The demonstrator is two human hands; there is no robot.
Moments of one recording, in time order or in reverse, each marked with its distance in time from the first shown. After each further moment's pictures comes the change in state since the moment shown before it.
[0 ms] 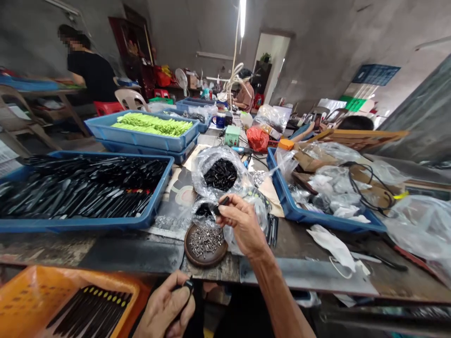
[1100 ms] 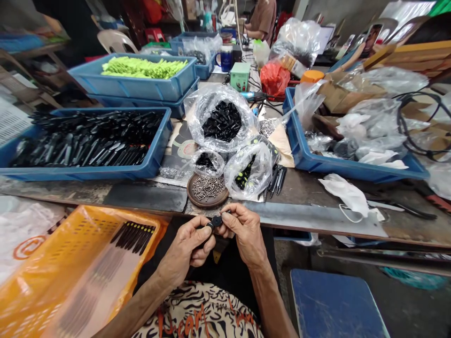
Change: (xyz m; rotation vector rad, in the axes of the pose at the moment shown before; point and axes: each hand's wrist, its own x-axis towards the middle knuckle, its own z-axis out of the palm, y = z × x) left_hand 0.002 -0.015 0.033 0.010 -0.057 -0.076; right_hand -0.109 0.085 -0.030 0.078 0.078 0.116
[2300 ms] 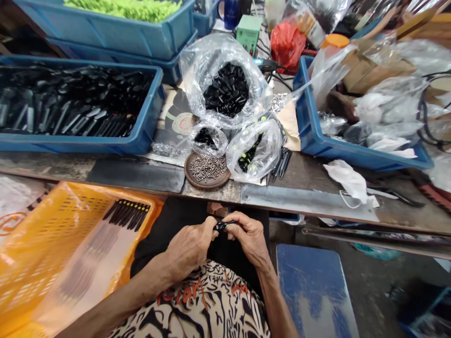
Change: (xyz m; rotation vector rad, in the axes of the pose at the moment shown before) left_hand -0.006 -0.031 -0.012 1.313 0.009 0.291; right_hand -0.038 0.027 -0.028 -0.352 -0.018 0.051
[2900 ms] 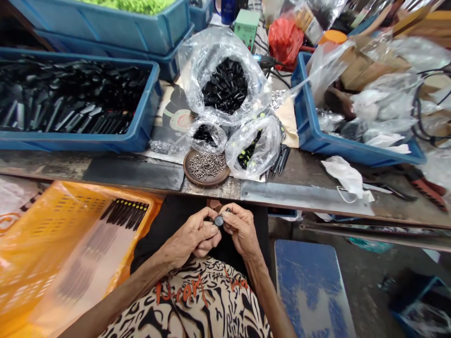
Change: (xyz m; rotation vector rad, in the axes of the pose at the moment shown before) left_hand 0.008 0.005 -0.010 -1.323 -0.284 -0.395; right_hand 0.012 0.000 0.026 0.421 0.093 0.187
